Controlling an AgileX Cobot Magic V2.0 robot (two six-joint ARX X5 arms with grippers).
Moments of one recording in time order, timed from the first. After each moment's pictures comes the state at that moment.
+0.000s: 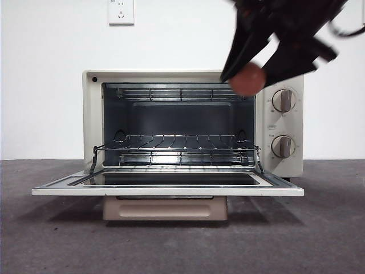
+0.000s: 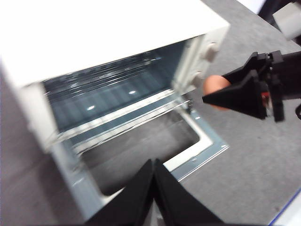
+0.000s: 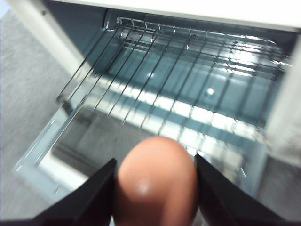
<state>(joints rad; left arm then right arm) -0.59 0.81 1.06 -0.74 0.10 -0.14 0.61 1.22 0.85 -0.20 -0.08 0.32</state>
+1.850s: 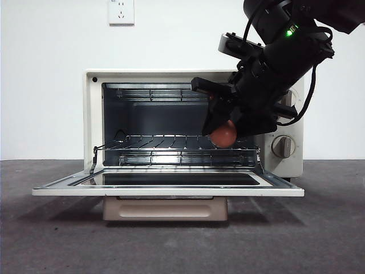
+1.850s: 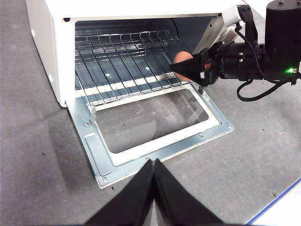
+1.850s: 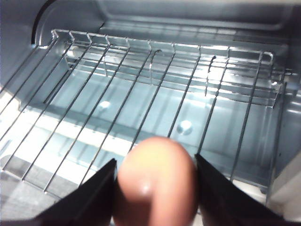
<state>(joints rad) -0.48 0.55 0.86 -0.80 0.18 -0.21 0.56 1.59 0.85 0.21 0.02 0.32</state>
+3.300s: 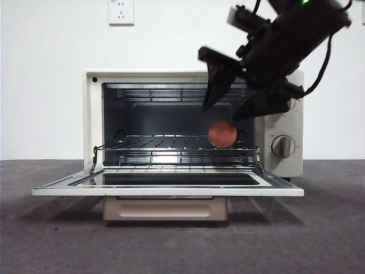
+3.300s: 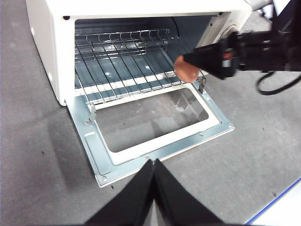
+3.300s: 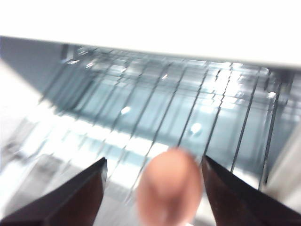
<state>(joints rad) -0.48 0.56 0.86 -0.80 0.18 -0.21 0.57 1.44 0.85 0.08 -0.04 0.34</state>
